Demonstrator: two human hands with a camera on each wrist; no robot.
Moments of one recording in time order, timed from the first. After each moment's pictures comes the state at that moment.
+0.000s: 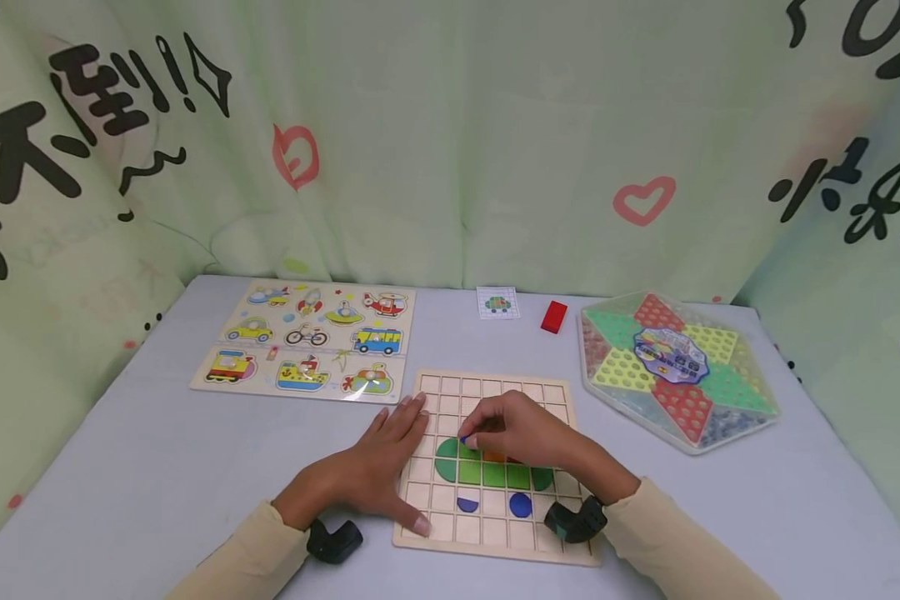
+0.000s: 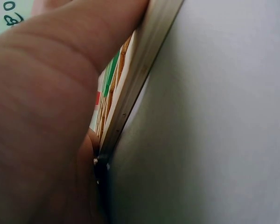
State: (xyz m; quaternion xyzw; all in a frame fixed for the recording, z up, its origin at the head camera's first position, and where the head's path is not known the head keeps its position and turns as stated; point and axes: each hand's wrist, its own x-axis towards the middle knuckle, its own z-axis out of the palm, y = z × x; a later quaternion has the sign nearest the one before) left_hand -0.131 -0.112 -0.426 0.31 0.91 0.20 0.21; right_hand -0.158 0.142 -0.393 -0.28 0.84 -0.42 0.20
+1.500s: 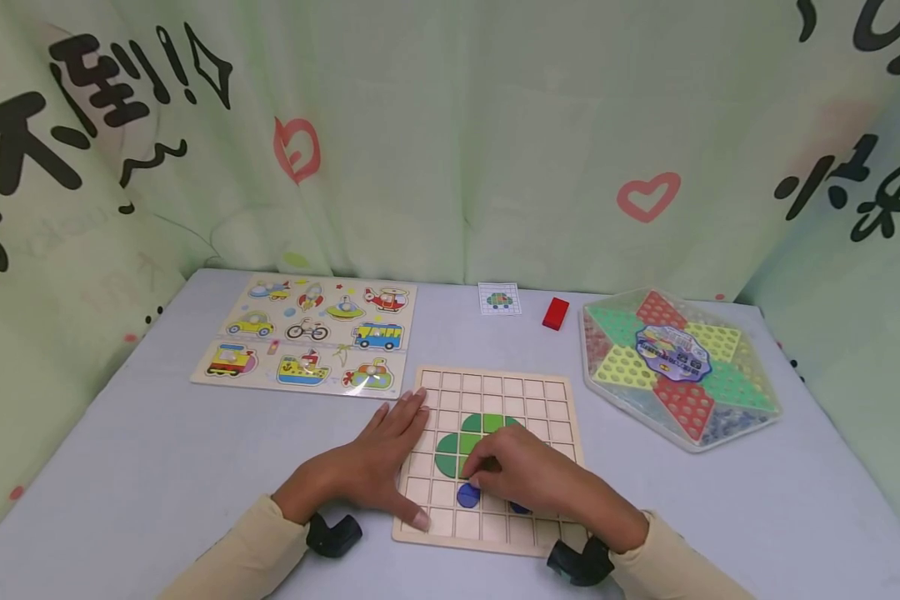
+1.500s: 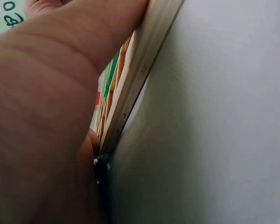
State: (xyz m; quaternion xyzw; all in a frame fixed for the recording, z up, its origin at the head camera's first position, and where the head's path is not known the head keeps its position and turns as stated) left_hand -0.131 -0.112 -0.425 0.31 0.91 0.20 0.21; right_hand -0.119 0.130 -0.383 -0.29 0.88 -0.33 0.20
